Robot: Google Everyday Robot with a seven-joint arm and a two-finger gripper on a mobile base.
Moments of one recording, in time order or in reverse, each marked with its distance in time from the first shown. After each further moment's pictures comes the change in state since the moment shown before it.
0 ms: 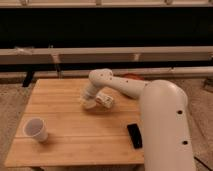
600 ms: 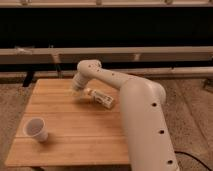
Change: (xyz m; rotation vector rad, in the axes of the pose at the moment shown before) arm -0.056 -0.059 0.017 0.010 -0.004 -0.056
